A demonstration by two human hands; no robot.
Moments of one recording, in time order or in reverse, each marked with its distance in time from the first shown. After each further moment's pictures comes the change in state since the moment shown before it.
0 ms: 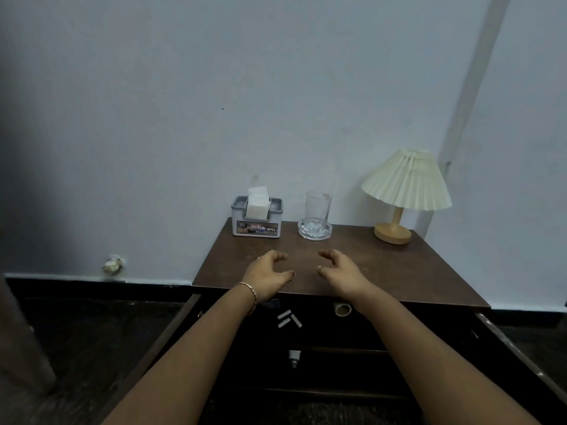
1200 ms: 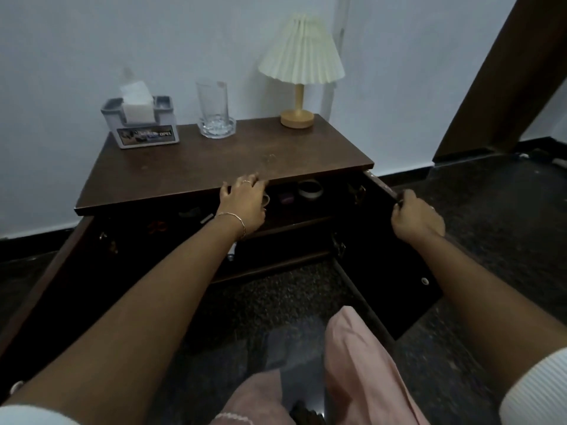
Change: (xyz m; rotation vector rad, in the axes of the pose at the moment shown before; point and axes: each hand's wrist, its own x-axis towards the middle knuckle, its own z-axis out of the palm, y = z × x) left_hand -0.040 0.030 0.125 0.684 -0.144 0.405; right_hand -0.167 0.182 -0.144 -0.690 0.503 0.525
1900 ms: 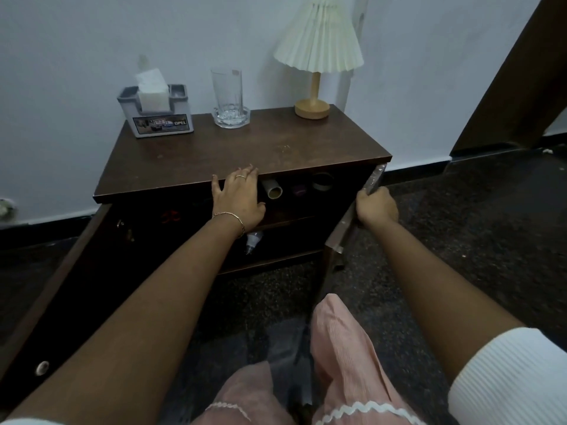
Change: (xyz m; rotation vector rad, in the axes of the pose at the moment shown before) left_hand -0.017 -0.025 -0.001 0.033 0.089 -0.103; right_hand -0.011 -0.087 0.033 0.472 -0.097 0.223
